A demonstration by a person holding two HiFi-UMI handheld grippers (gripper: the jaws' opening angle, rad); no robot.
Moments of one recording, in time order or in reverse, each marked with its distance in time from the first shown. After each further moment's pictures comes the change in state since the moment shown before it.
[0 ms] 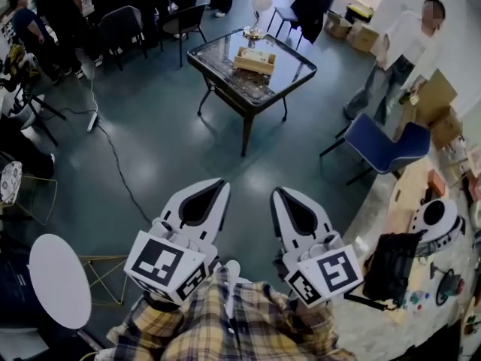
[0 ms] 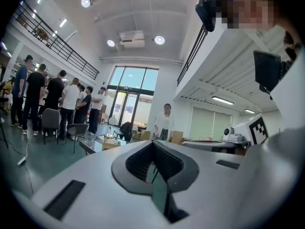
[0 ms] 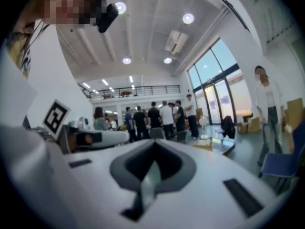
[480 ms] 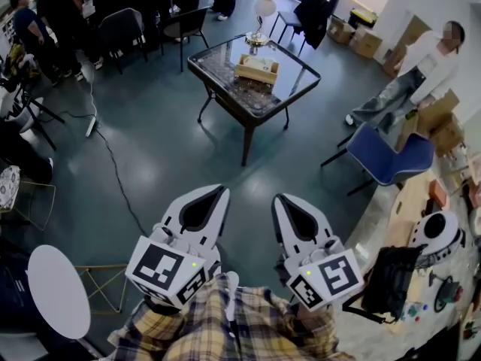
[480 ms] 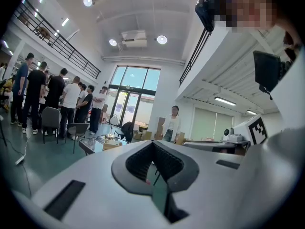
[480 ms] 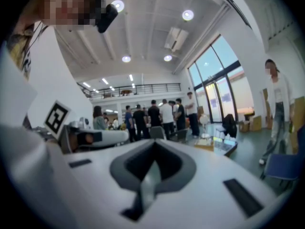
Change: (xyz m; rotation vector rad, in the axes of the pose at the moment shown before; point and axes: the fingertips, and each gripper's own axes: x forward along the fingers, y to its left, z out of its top) left arm 0.038 0.034 -0.001 -0.015 0.001 0.008; right arm 0.041 -0.029 -0.003 0.007 0.023 0.009
